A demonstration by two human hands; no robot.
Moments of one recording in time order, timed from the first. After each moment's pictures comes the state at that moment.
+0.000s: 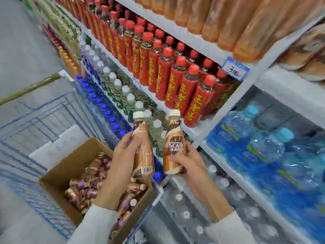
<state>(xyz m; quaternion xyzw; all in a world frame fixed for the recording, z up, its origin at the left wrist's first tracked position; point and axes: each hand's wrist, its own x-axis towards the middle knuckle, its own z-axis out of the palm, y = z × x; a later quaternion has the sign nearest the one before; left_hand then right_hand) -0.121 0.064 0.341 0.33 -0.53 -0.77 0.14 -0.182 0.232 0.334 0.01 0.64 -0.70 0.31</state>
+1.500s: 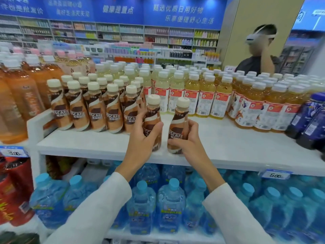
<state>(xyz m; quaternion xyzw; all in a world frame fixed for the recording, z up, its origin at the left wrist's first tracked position) -0.287 0.525 0.500 -0.24 -0.71 -0.66 0.07 -0.223 0.677 0.499 0.07 0.75 -0.63 -0.19</state>
